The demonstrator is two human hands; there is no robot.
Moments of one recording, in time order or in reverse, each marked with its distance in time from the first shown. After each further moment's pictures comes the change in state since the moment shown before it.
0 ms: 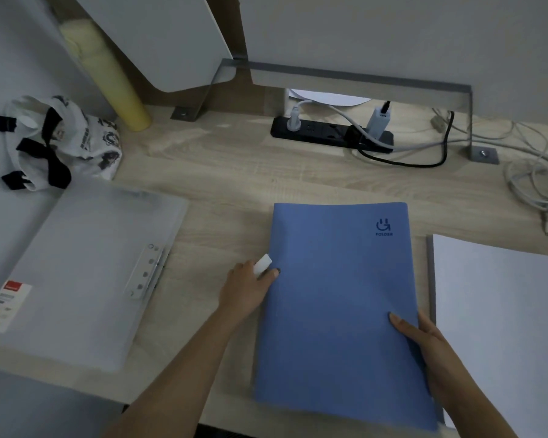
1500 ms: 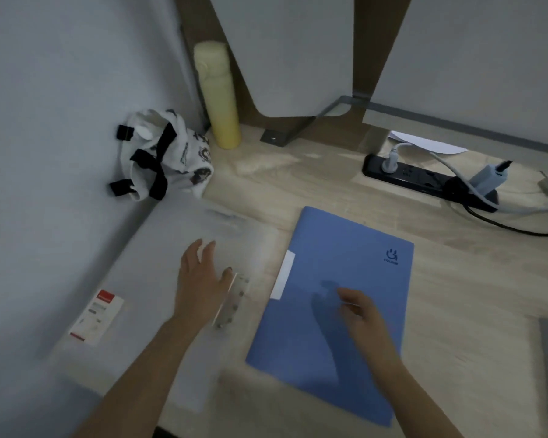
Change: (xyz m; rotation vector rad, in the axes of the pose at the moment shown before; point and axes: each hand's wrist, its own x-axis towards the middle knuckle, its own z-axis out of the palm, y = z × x) left_hand 0.037 -0.125 -0.175 0.076 0.421 0.018; right_hand 0.069 -0.002 0.241 -0.653 0.000 -0.256
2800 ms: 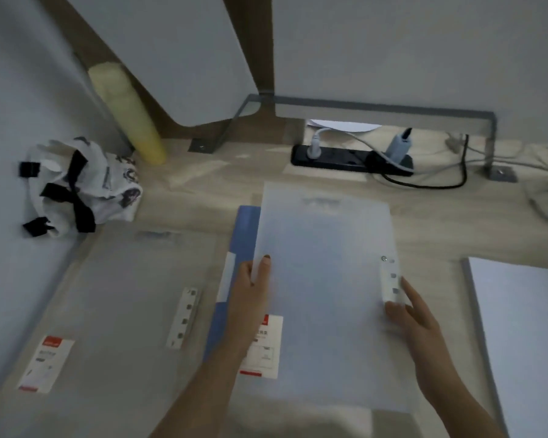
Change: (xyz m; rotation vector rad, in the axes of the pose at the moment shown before) left_hand -0.064 0.137 0.069 -0.591 -0.237 -0.070; right_hand -0.053 0.050 -0.117 0.490 0.349 0.097
